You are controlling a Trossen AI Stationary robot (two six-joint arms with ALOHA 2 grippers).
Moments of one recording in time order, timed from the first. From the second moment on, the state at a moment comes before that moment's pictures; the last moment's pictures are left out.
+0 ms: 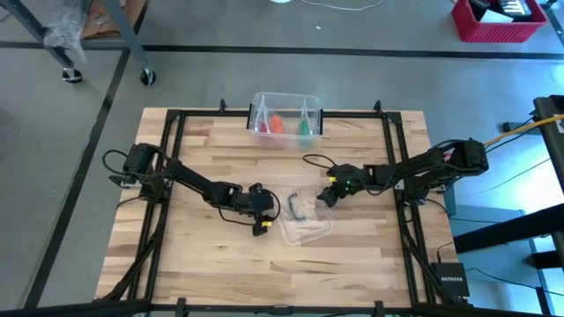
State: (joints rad) left arm -0.15 1.85 0.82 0.19 -0.16 -0.31; right arm -0.06 1.42 0.36 0.32 -0.14 0.86
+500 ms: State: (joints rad) left arm -0.20 1.77 0.82 0.17 -0.18 -0.29; right arm -0.06 1.42 0.38 0.16 0.02 0.81
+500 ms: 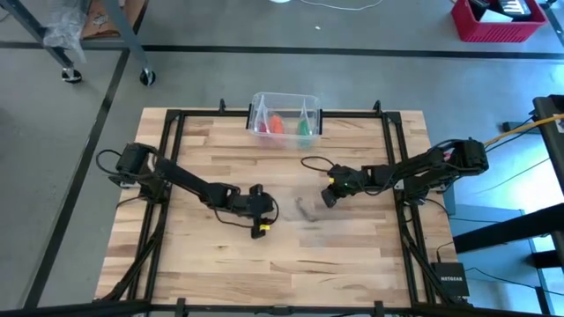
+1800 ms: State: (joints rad) left arm -0.37 1.00 0.86 -0.14 -0.59 -0.09; right arm -0.06 1.10 0.48 0.36 -0.22 0.71
